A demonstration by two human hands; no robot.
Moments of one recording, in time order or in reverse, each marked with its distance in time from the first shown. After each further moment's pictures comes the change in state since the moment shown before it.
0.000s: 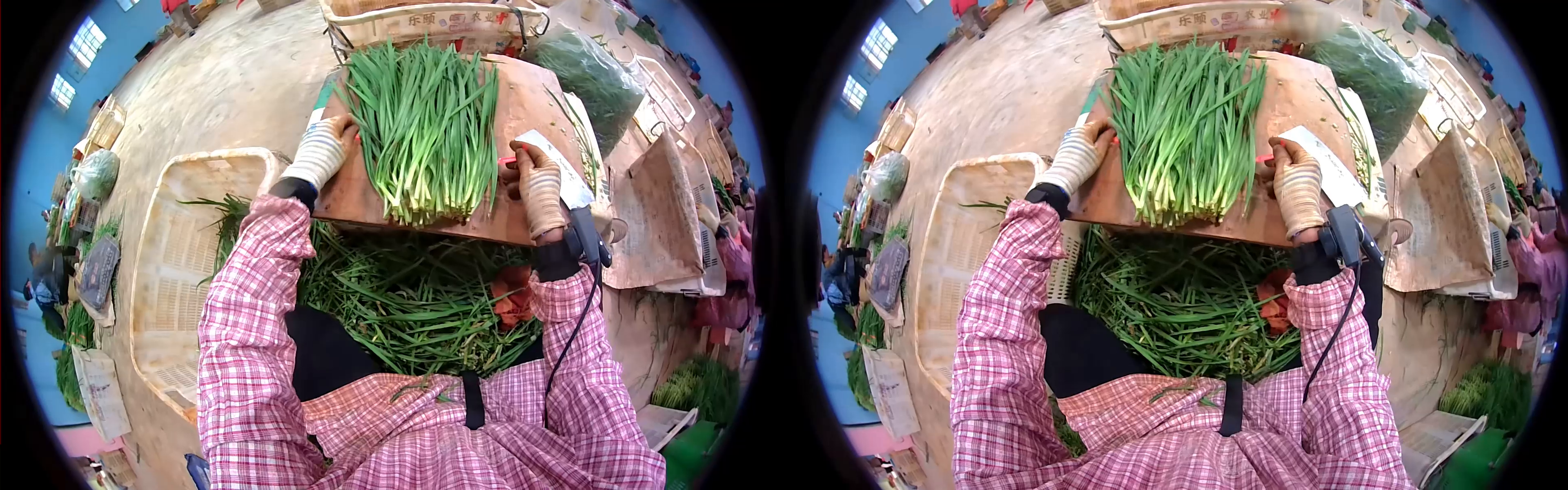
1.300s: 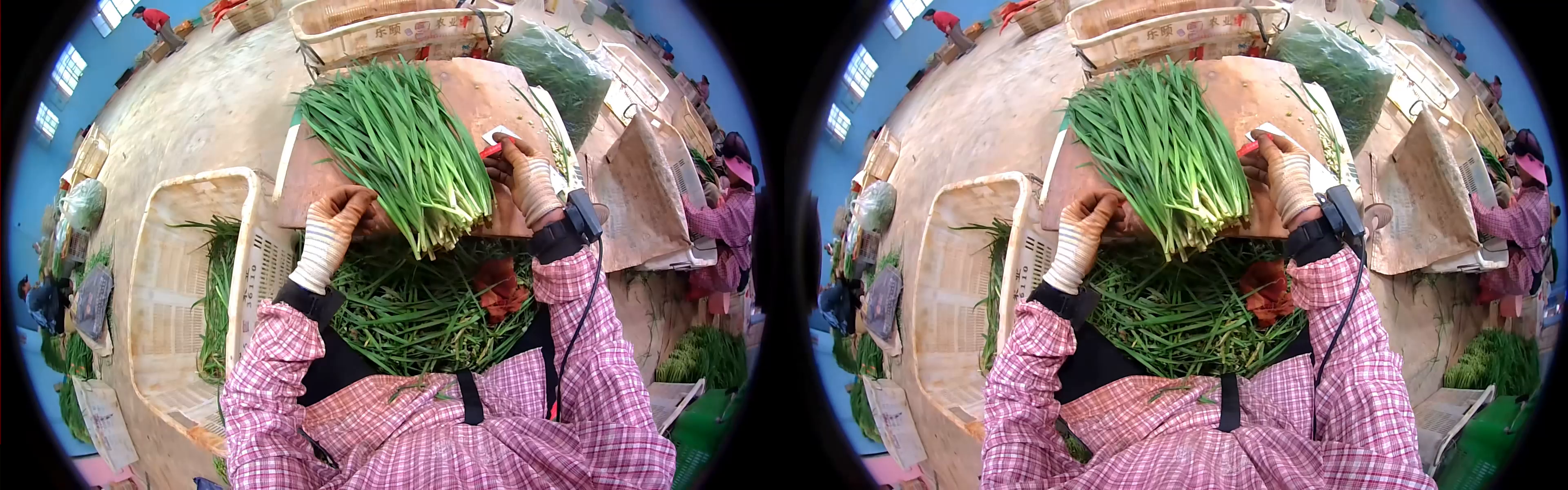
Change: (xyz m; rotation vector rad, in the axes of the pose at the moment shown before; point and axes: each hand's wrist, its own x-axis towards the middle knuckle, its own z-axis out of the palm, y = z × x) left_hand -0.109 0.103 -0.003 -1.257 -0.072 -0.491; right_hand -0.001 -0.018 -0.028 0.426 -0.094 0.111
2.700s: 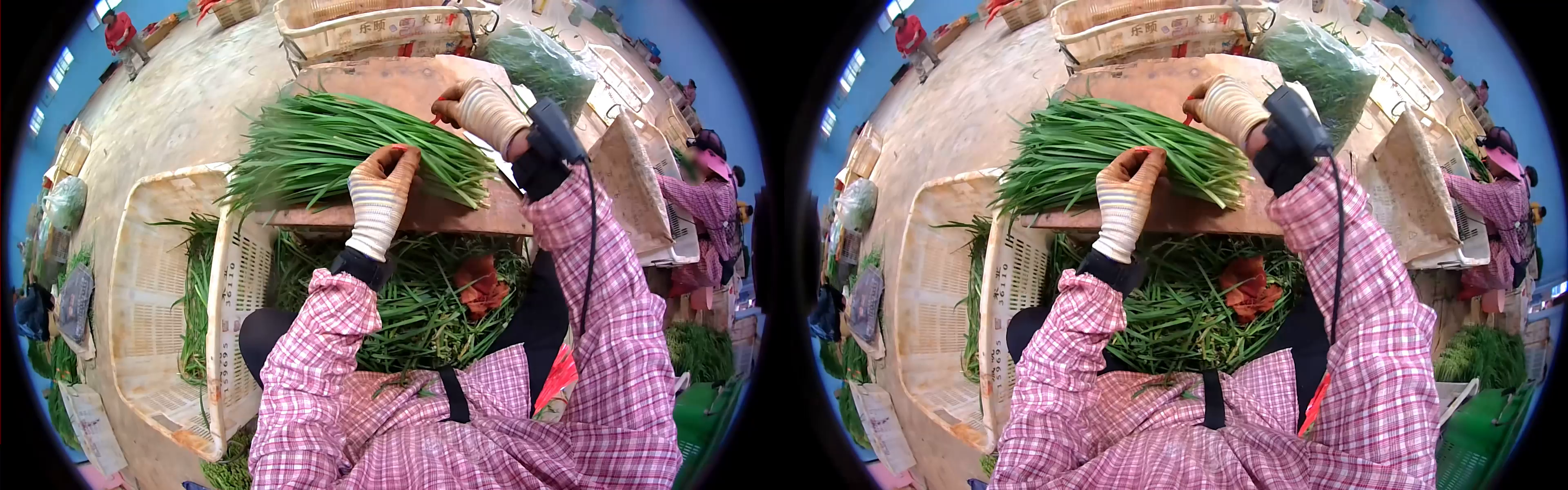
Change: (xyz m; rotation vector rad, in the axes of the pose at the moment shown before) left_hand 0.044 -0.010 0.109 -0.131 0.138 0.233; right_hand 0.030 -0.087 0.076 -1.337 -0.358 -0.396
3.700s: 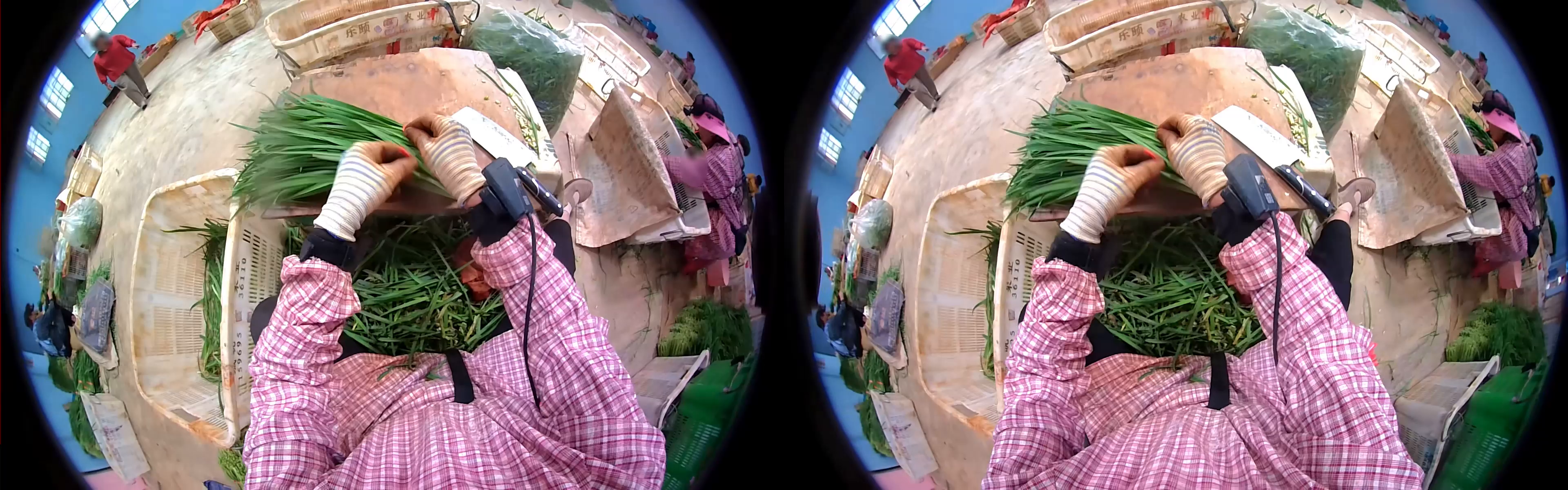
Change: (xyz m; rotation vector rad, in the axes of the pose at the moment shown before) left_hand -0.005 0.053 -0.006 0.502 -0.363 -0.183; right_hand -0.066 0.001 0.088 0.351 0.487 -0.094
